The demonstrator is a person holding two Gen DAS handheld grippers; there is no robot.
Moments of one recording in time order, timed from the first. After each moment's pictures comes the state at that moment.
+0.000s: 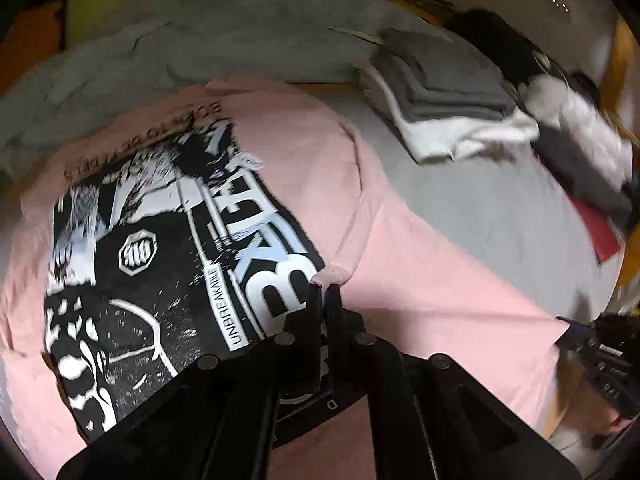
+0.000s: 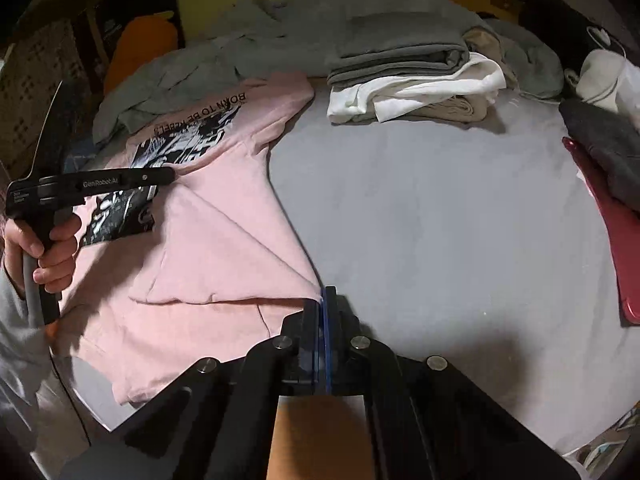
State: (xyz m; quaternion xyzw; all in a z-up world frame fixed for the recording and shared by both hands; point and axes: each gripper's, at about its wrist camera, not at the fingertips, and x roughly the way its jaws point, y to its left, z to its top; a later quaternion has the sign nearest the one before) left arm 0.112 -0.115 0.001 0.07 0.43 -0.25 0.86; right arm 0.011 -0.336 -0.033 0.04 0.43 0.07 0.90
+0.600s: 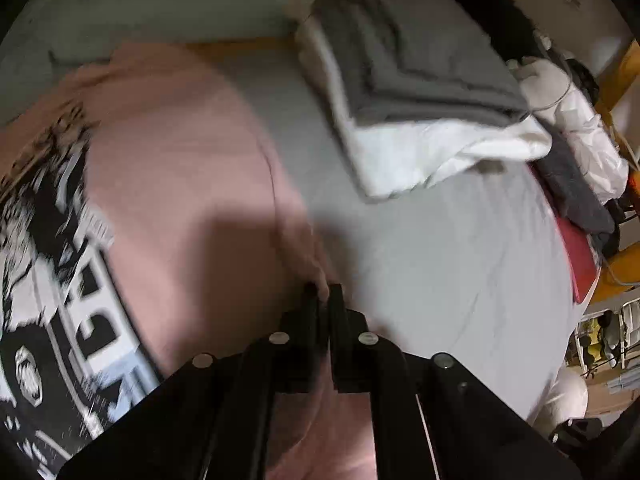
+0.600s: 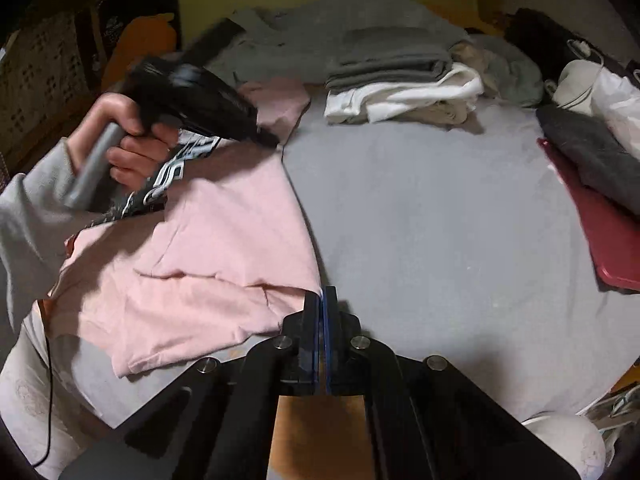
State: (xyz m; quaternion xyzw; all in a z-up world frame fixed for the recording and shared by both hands) left arm 0.207 -0.213 -0.011 0.04 0.53 -0.33 0.78; right arm -0.029 -0.328 -0.027 0.02 0.40 0.04 0.91
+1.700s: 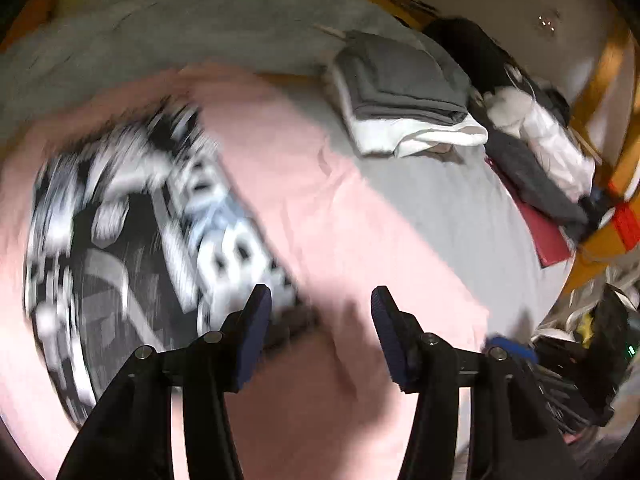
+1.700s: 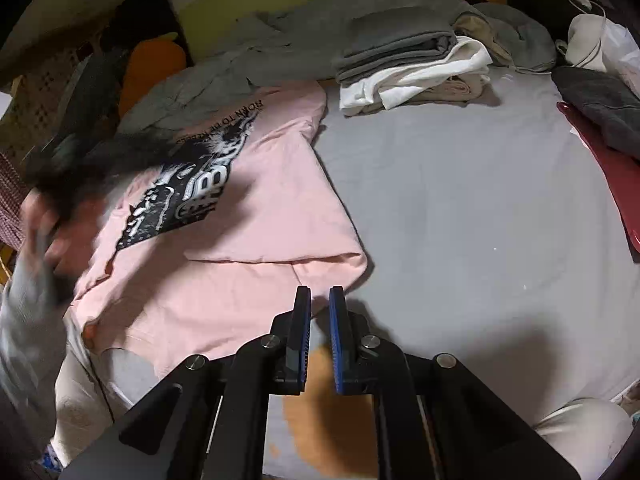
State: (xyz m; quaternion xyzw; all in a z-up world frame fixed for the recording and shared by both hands) left arm 0.075 -0.097 0.028 -0.02 0.48 -0.28 0.83; right arm -0.029 -0.340 -0.029 0.10 0.42 0.09 0.90
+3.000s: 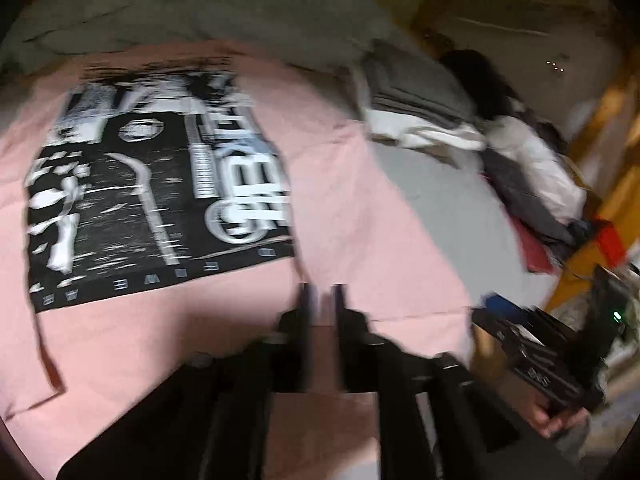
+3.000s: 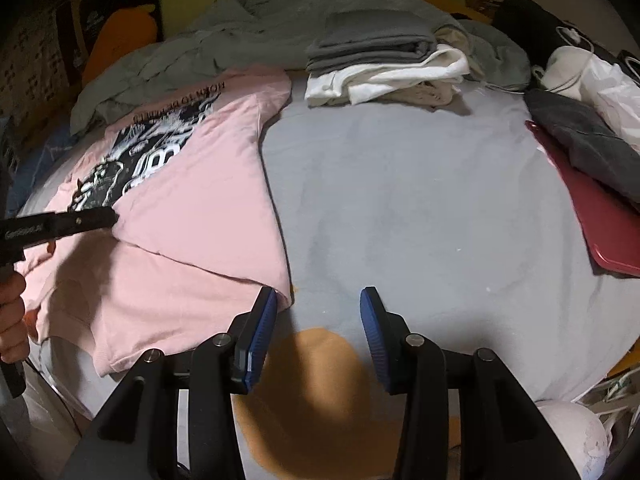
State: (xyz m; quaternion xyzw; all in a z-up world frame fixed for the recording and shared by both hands) left arm 0.027 -0.074 0.000 -0.09 0.46 -0.29 0.83; right arm -0.029 -0.331 -0.035 0.02 0.42 0.01 0.91
